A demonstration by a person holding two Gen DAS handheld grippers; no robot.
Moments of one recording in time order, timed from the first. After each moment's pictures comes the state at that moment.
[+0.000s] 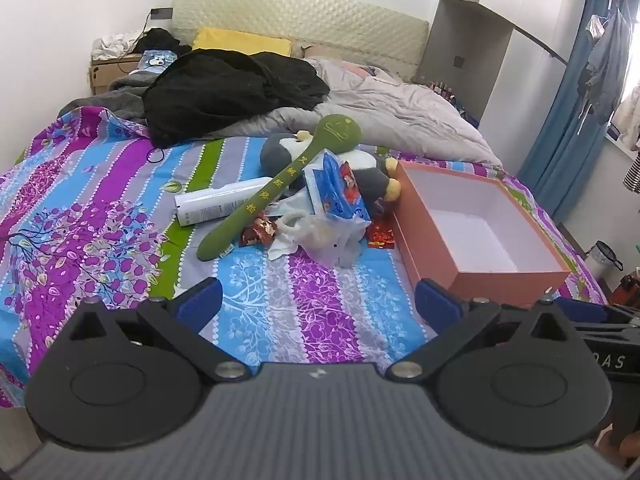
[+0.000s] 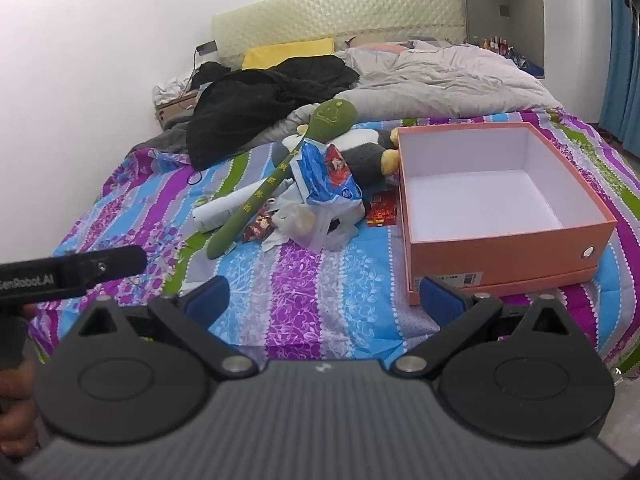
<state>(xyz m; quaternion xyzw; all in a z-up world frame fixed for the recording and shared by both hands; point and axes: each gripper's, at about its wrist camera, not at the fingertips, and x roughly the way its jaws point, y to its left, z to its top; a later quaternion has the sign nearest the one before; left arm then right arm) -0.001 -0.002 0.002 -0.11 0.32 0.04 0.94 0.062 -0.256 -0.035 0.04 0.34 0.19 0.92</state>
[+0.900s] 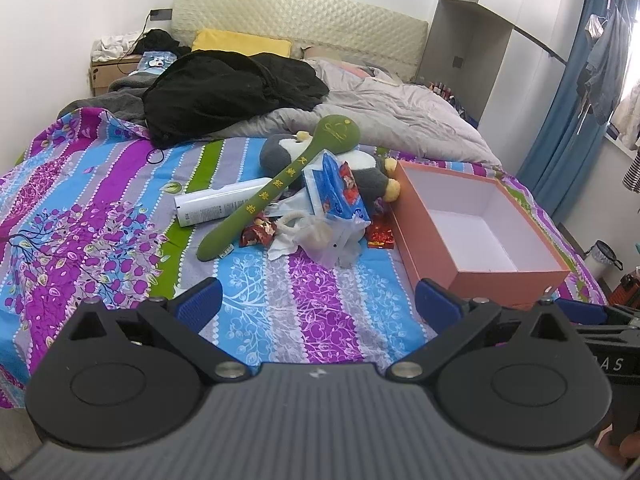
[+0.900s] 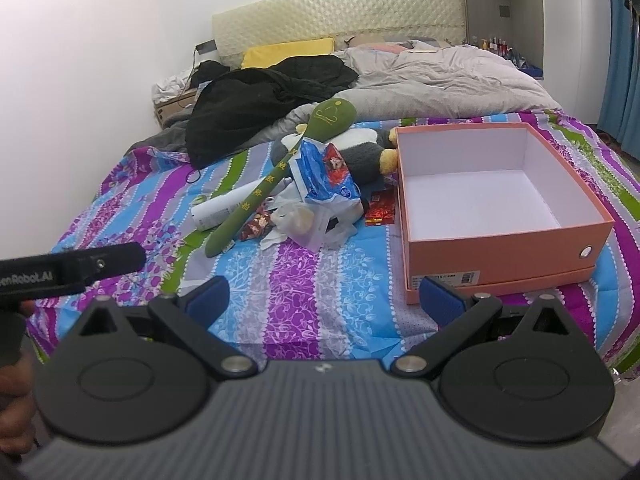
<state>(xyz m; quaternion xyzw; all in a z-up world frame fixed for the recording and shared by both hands) -0.006 0.001 0.002 -0.11 0.32 0.04 0.94 0.060 -0.256 -0.036 0.03 0.34 0.19 0.92</state>
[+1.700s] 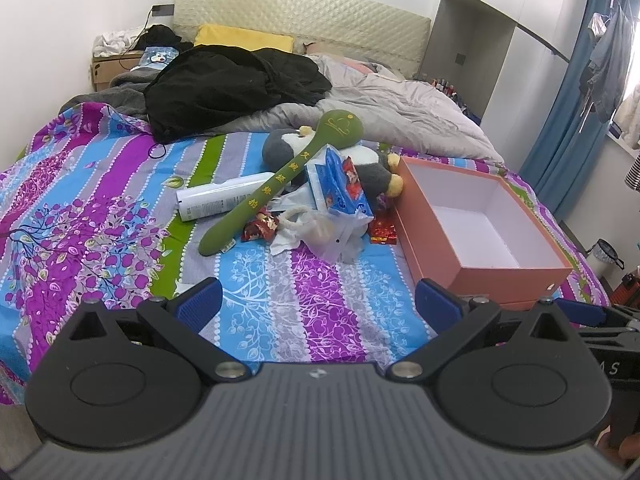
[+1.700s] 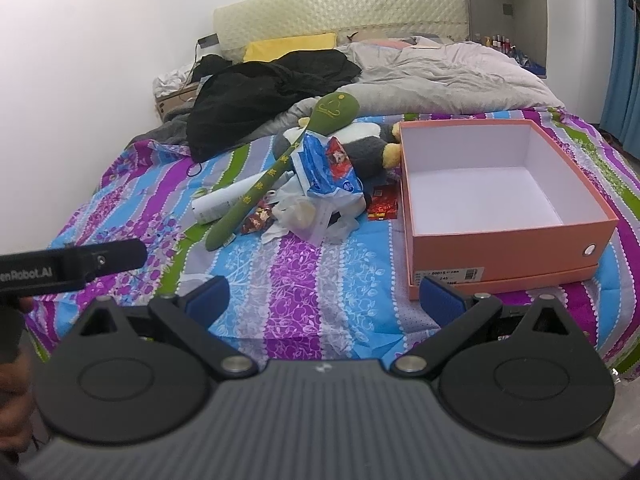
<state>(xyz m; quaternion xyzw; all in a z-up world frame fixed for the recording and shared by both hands) -0.003 0.000 -0.002 -0.11 0.33 0.04 0.94 0.060 -0.251 -0.039 0.03 0.34 0.19 0.92</state>
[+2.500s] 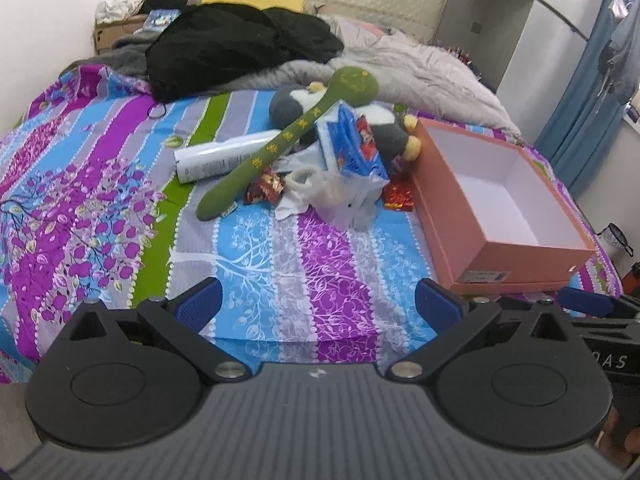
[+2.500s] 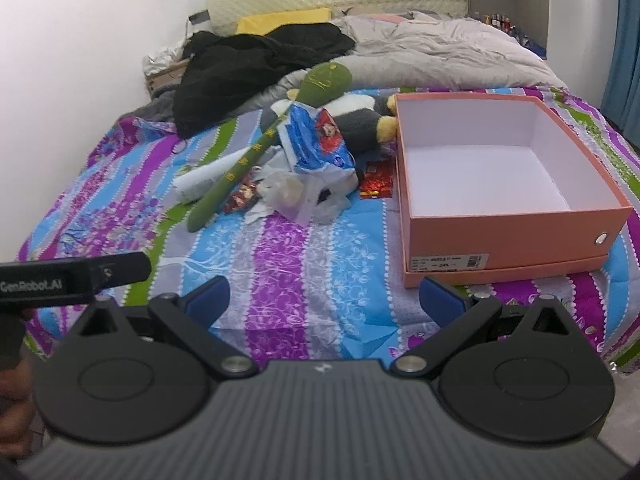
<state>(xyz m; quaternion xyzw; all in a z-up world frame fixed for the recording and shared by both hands) 0.038 0.003 -0.044 -0.12 0.39 0.05 0.91 0.095 -0.244 -0.071 0.02 0.38 0.18 0.91</state>
